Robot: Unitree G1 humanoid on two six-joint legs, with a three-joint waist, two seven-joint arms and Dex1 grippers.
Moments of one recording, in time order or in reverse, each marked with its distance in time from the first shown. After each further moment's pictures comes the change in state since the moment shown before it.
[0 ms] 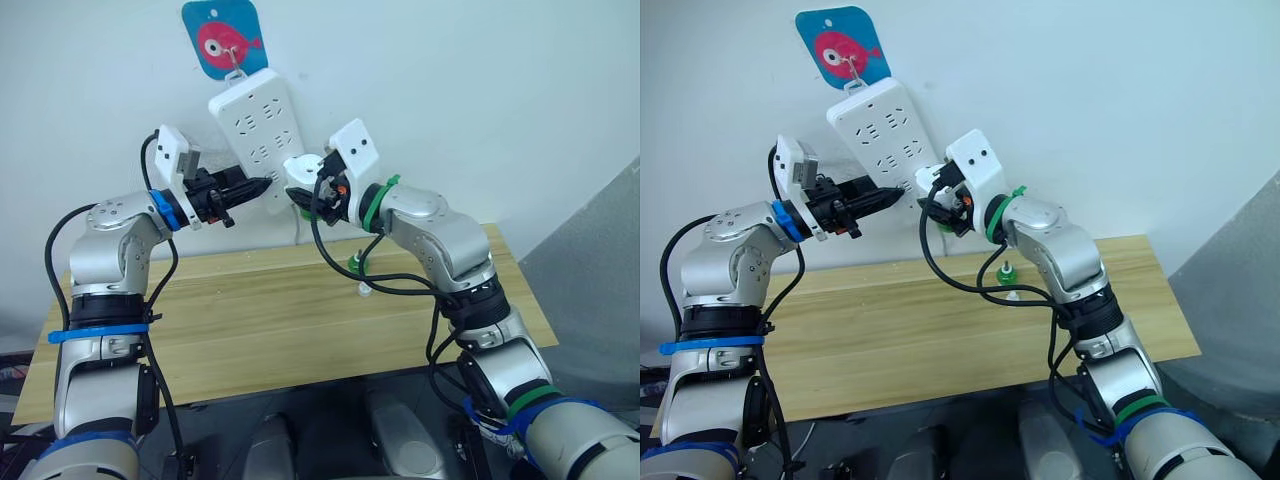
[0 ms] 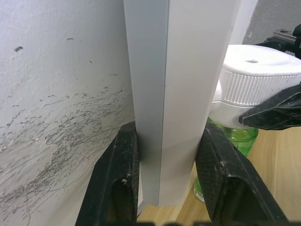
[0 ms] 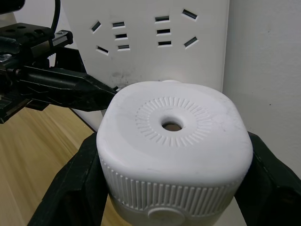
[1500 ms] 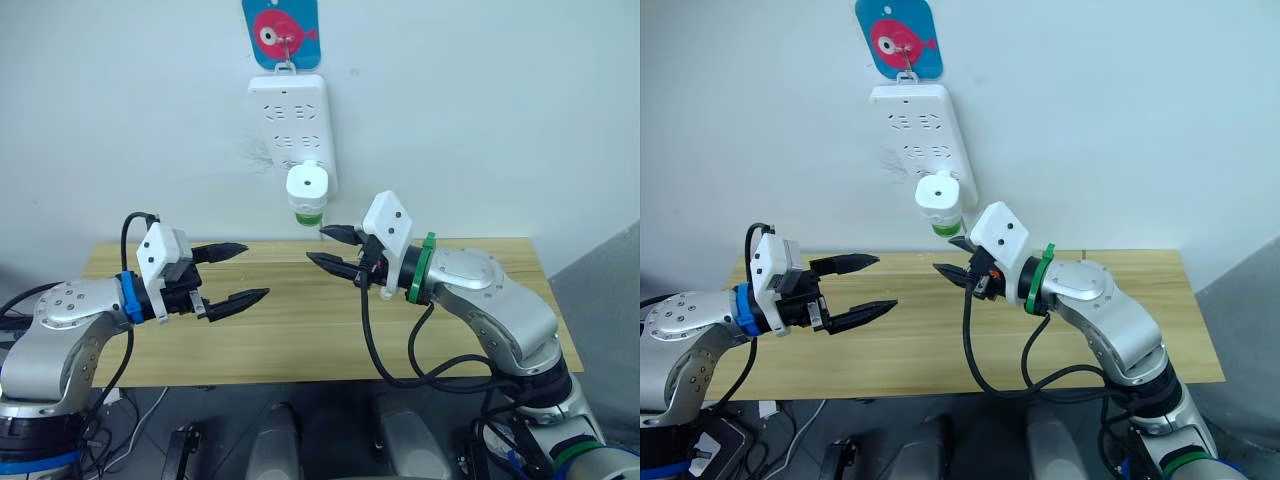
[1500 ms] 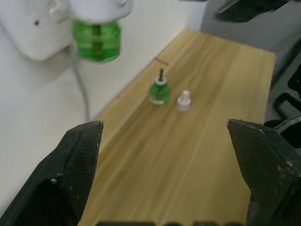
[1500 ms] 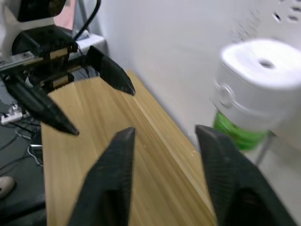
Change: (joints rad) left arm 0.626 0.198 0.092 -0.659 -0.173 0.060 0.021; right arm 0.346 -0.197 0.074 -0.555 0.099 0.058 0.124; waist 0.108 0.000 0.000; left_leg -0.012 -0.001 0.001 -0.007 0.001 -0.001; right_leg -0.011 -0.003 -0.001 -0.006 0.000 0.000
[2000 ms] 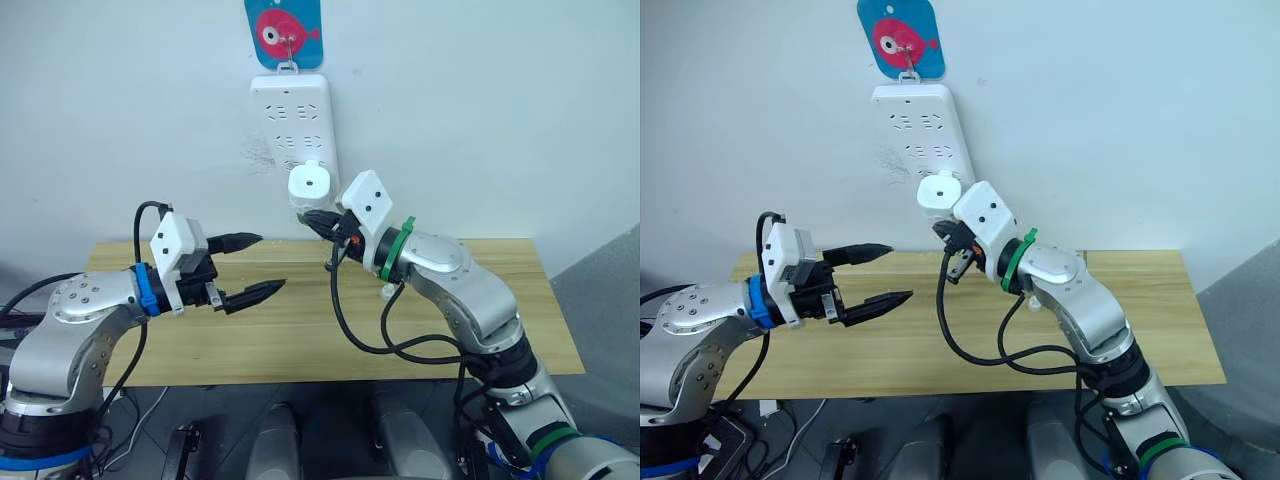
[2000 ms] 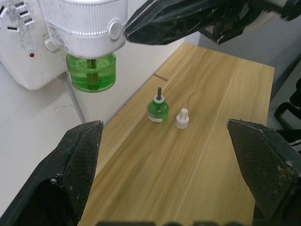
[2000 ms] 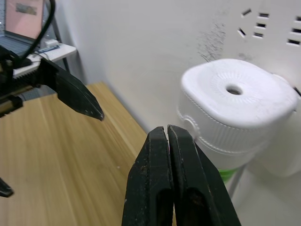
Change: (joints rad) left arm -0.061 -0.015 -0.041 -0.026 -0.006 0.032 0.052; right arm -0.074 0.088 0.022 0.180 -0.113 -0.082 -0.089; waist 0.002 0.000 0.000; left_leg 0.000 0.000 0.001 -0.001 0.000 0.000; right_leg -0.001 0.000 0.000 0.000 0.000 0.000
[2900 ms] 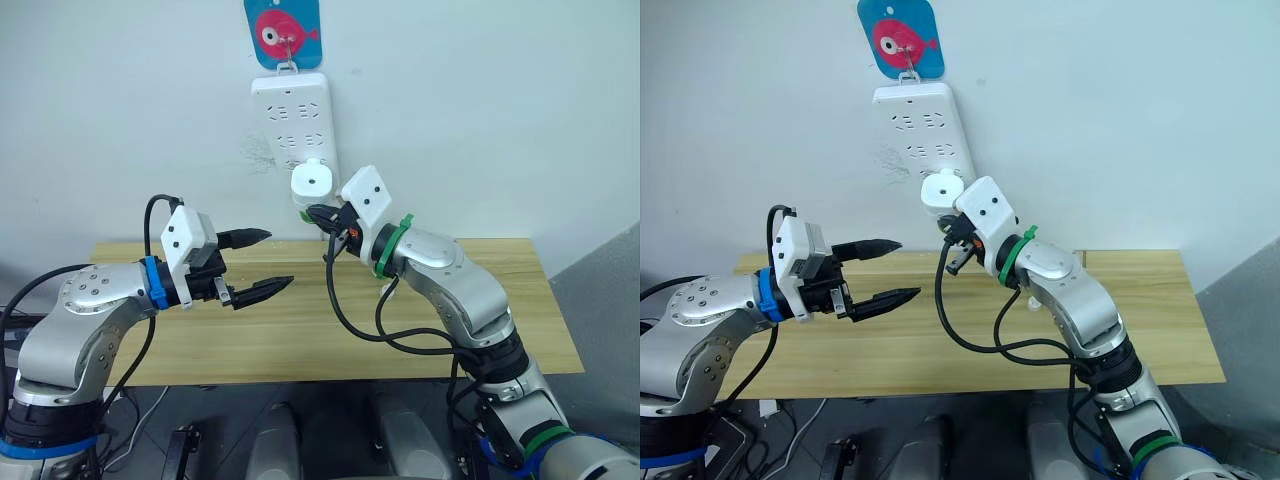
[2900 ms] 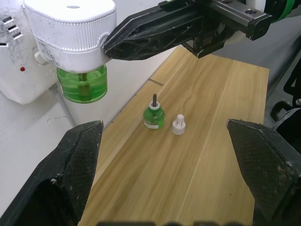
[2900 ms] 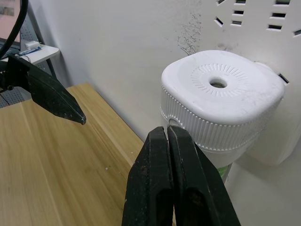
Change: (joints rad) left arm -0.053 -0.009 -0.035 0.000 0.000 0.021 0.010; right arm -0.021 0.035 -0.020 0.074 -0.019 -0.014 -0.042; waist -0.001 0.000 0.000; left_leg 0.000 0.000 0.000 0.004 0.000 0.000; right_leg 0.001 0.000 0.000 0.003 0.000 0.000
